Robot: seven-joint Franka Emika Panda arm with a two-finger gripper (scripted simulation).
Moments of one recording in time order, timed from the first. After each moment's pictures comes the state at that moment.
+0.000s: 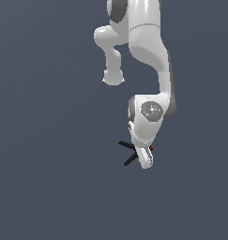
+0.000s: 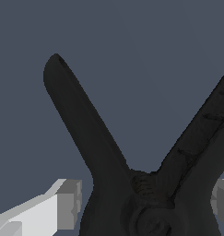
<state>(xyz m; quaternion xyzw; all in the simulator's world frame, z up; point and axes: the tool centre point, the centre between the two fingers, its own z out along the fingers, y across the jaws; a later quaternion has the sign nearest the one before) 0.050 0.116 0.050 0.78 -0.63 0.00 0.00</state>
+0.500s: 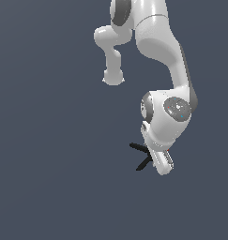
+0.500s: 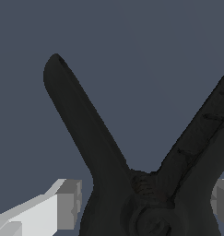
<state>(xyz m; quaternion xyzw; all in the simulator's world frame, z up) 0.086 0.161 0.098 0.78 -0.63 0.00 0.00</state>
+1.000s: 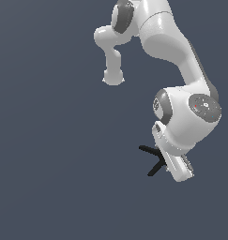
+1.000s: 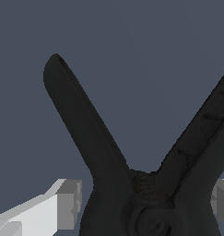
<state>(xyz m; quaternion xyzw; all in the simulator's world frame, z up) 0.115 0.195 0.134 0.78 -0.63 0.00 0.00</state>
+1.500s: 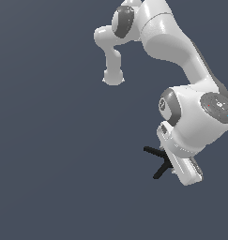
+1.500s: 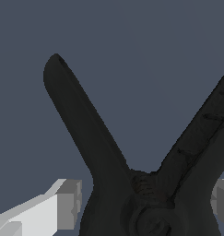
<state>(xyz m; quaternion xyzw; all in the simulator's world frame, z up) 0.128 0.209 0.147 0.78 -0.63 0.00 0.00</state>
